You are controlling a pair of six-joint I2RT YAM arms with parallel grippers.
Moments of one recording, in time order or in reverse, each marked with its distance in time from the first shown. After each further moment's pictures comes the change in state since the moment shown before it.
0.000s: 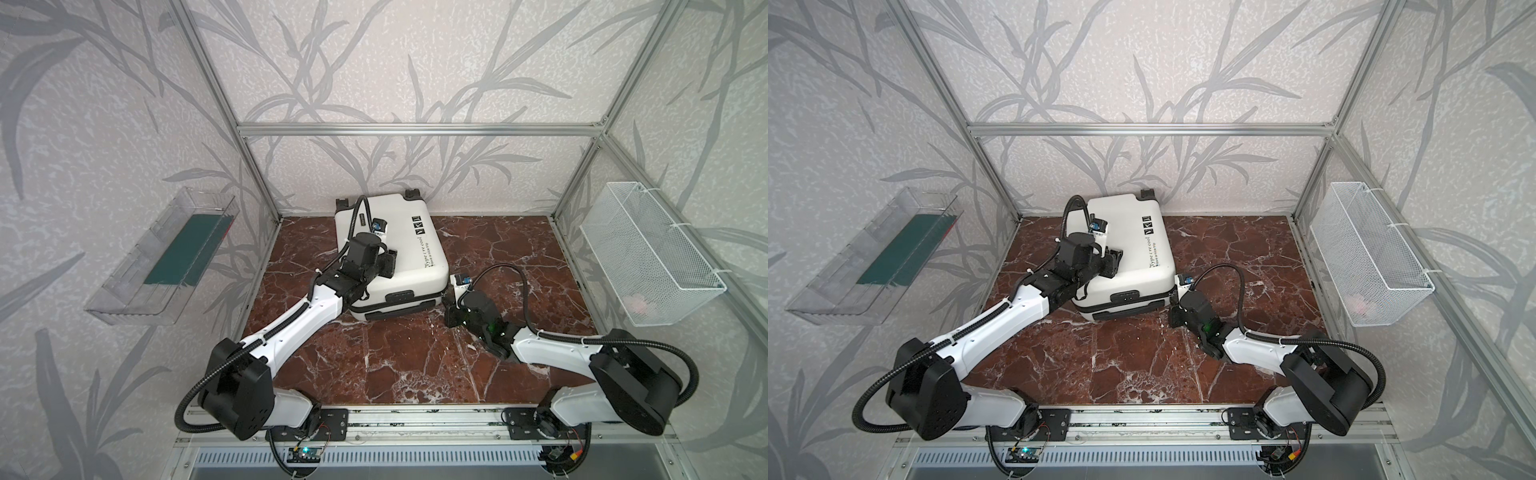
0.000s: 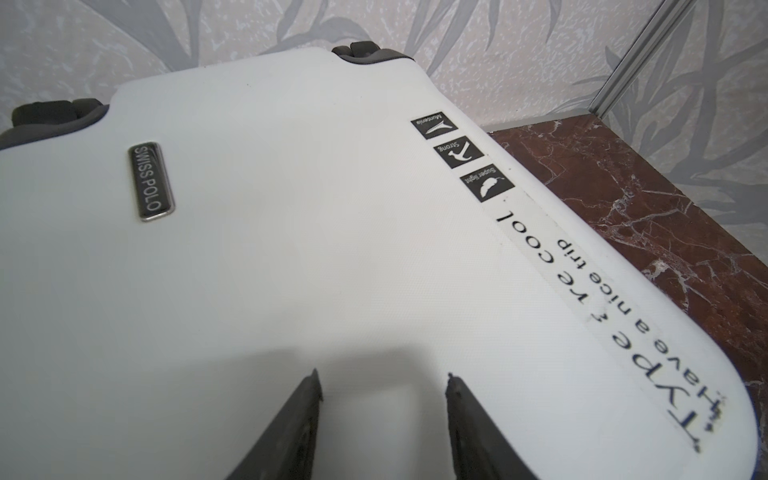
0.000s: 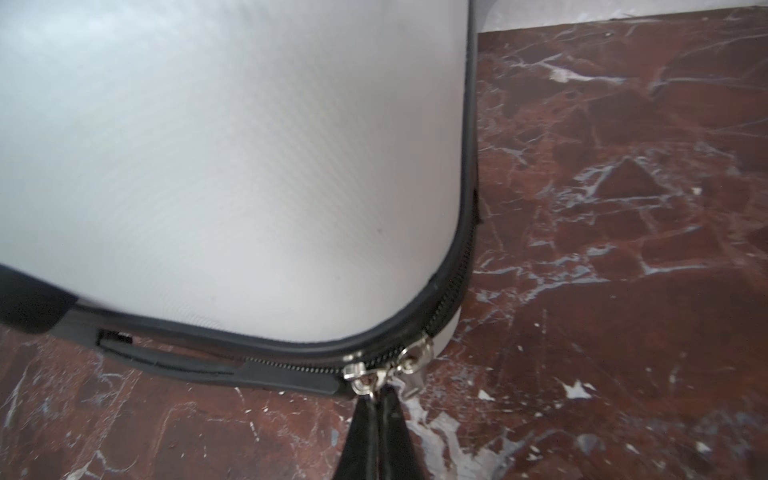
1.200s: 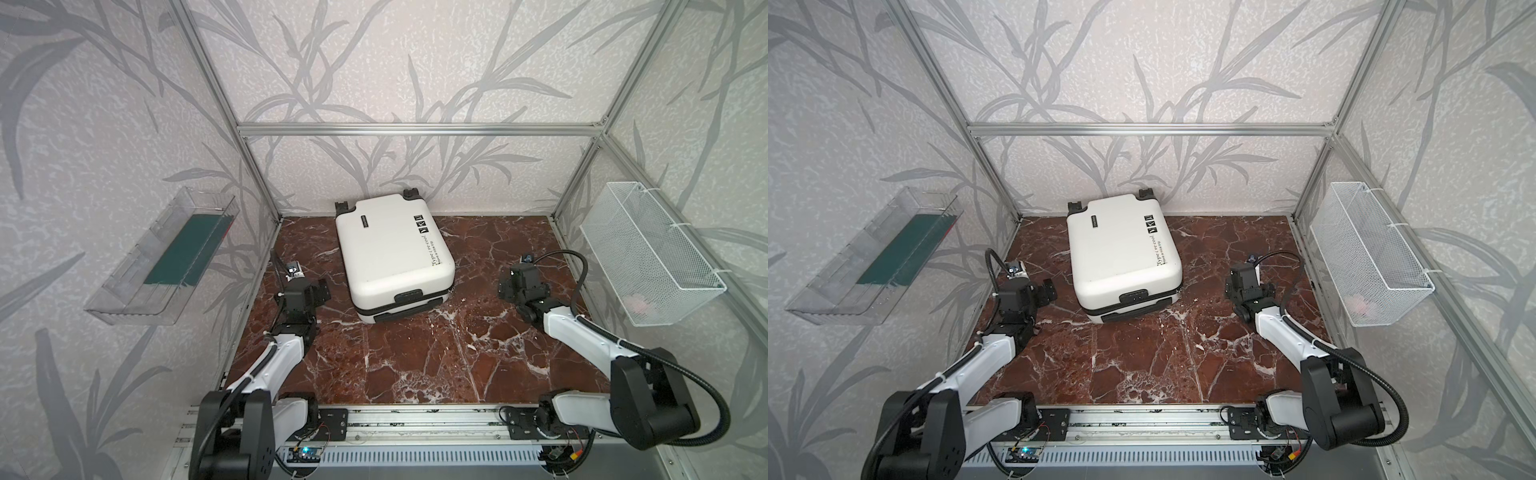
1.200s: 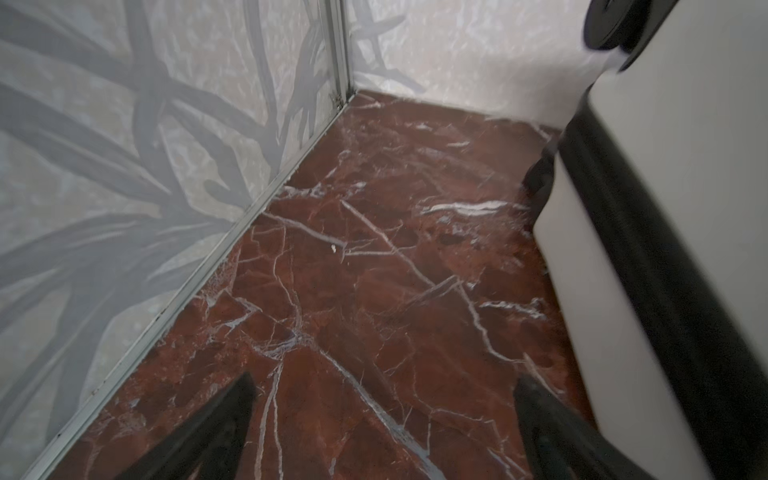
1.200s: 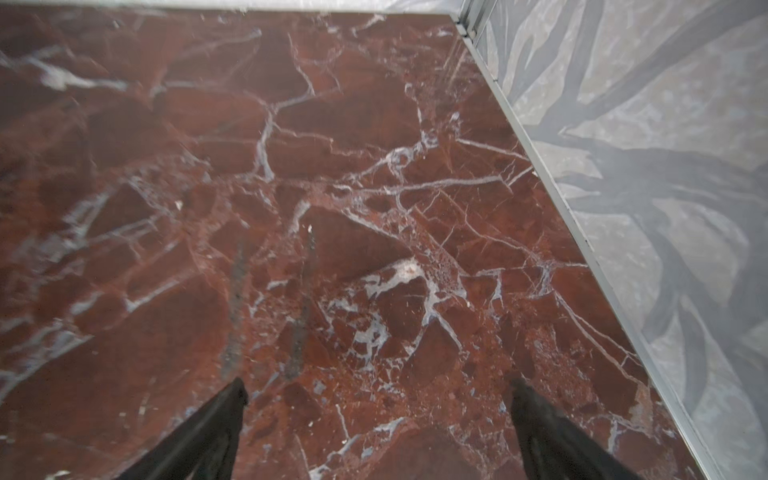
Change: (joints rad) left arm 0.530 -0.204 -0.665 0.483 -0.209 -0.003; right arm -0.482 -0.043 0.100 -0.408 0.333 -0.198
